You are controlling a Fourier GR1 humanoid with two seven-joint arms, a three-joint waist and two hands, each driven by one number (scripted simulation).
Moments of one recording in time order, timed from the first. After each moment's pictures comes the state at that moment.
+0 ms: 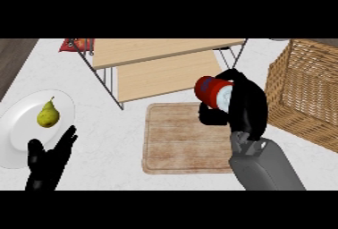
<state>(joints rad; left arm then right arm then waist) 0.15 0.28 -0.05 -1.49 0.14 0.06 0.26 -0.44 -0.07 0.33 -1.65 0.98 -0.17 0.97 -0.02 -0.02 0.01</state>
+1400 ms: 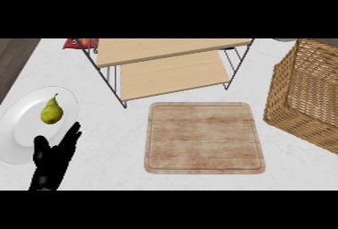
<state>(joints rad) 0.12 0.25 -0.03 -1.47 0.11 0.04 0.25 -0.71 -0.46 -0.38 -1.80 0.80 0.14 0.97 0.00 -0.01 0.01</state>
